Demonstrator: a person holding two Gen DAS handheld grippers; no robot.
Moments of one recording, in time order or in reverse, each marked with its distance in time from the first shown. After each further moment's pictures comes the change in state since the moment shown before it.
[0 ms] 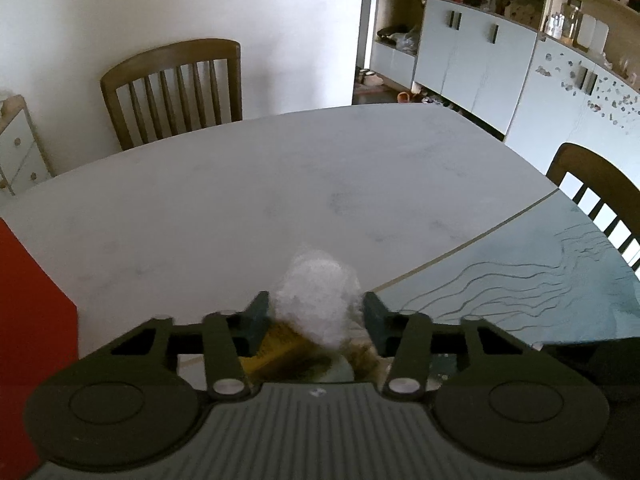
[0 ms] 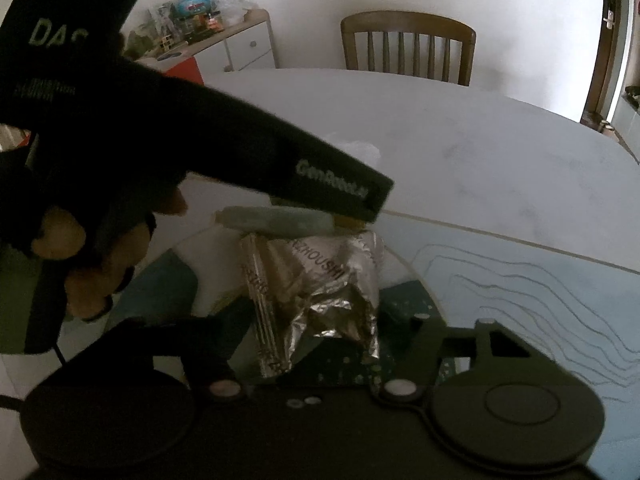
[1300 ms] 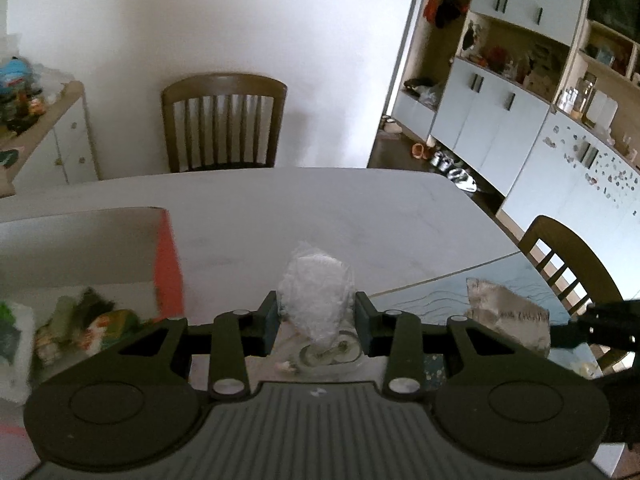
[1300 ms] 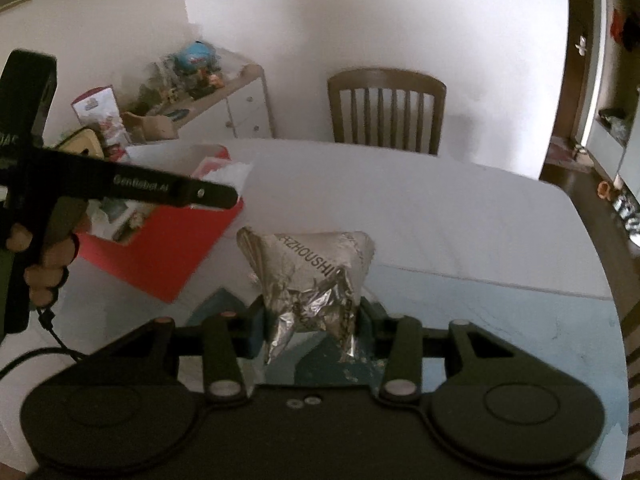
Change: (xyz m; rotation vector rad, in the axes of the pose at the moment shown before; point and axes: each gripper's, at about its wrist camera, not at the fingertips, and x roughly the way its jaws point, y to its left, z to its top) left arm -0.158 0.054 -0.011 -0.163 -0.108 0.006; right arm -0.138 0.026 0.016 0.020 -0.123 -0.036
